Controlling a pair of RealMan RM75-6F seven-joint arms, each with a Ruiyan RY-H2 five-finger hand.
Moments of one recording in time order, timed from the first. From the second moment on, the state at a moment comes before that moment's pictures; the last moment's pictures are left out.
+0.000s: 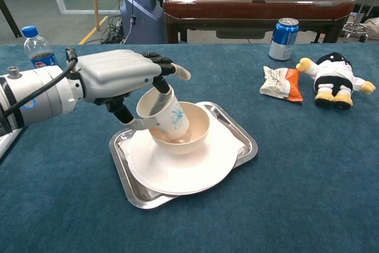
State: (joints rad) left arm -0.84 -1.51 -0.10 -1.61 1.33 0.95 0.49; right arm 0.12 -1.06 0.02 -1.66 -1.27 1.18 -0.03
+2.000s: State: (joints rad) left arm -0.96 -1.42 -0.13 -1.37 1.29 0.84 0.40; right arm 0.16 -1.09 0.03 -1.64 -1.18 1.12 -0.07
